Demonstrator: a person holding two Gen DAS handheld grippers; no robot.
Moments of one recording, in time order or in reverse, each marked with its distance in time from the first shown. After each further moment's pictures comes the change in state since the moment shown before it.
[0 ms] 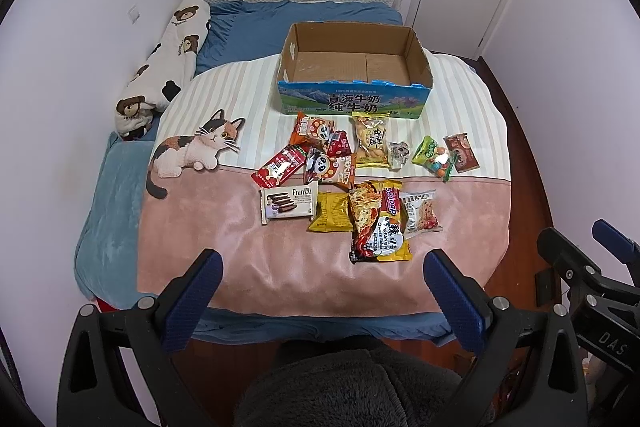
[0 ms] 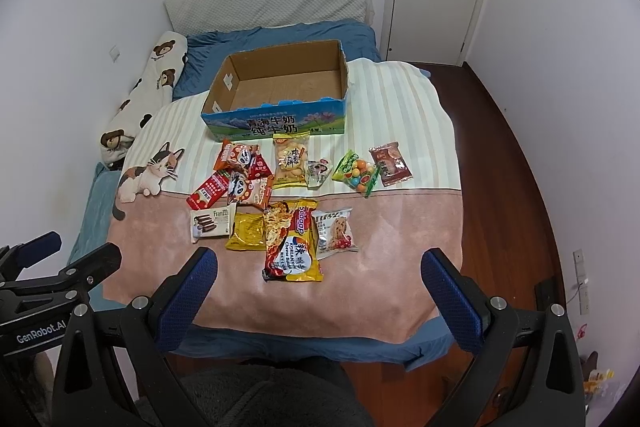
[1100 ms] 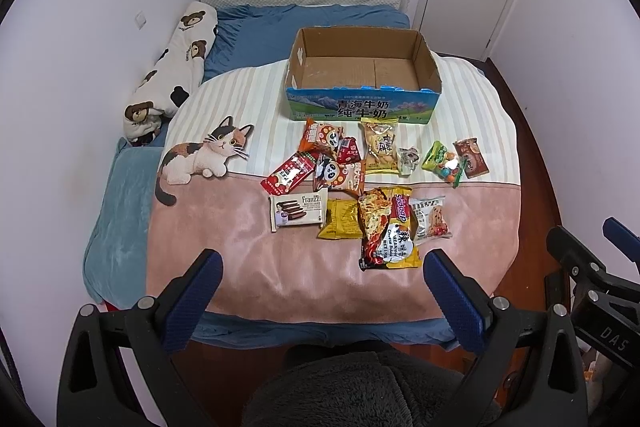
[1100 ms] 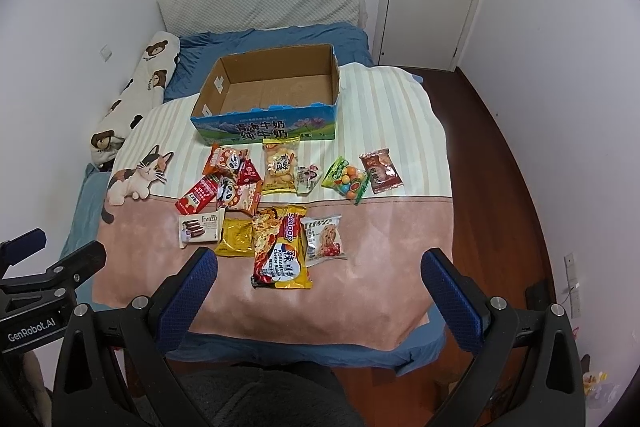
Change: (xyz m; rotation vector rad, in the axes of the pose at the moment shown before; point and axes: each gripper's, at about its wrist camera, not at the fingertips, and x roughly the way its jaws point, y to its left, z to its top) left arm 0.002 0.002 0.008 0.006 -0.013 0.034; right arm 0.003 0.000 0.003 -0.007 -0.018 -0.049
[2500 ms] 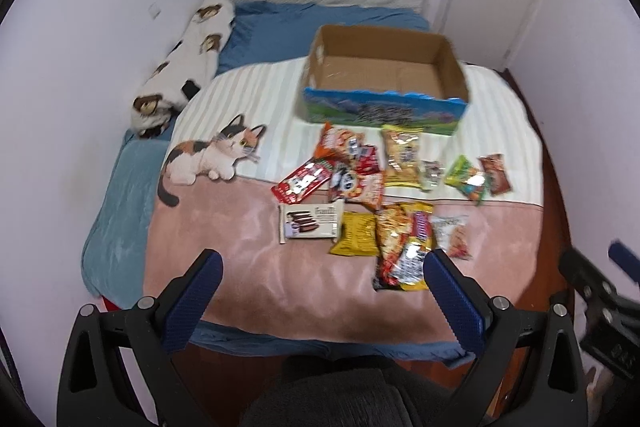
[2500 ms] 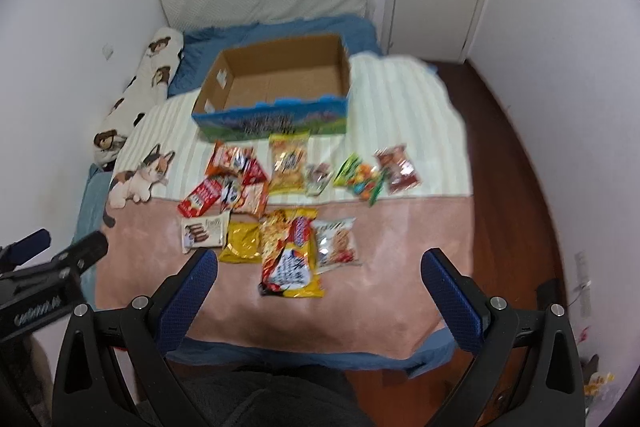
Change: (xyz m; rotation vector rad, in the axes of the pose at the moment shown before) left arm 0.048 0.011 0.016 -0.070 0.001 0.054; right arm 0.052 0.005 0.007 0.026 0.051 0.057
